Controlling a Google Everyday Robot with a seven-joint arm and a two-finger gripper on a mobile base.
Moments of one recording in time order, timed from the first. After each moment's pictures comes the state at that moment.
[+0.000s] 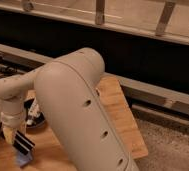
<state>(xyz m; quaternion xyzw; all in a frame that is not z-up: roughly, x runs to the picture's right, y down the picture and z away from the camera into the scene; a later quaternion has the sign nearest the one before) -0.363 0.225 0.670 -0.55 0.04 0.20 0.81</state>
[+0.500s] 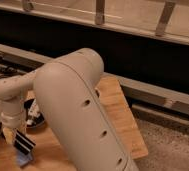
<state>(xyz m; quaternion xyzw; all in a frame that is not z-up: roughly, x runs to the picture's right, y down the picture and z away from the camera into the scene) -0.363 0.229 0.673 -0.54 0.04 0.19 0.81</state>
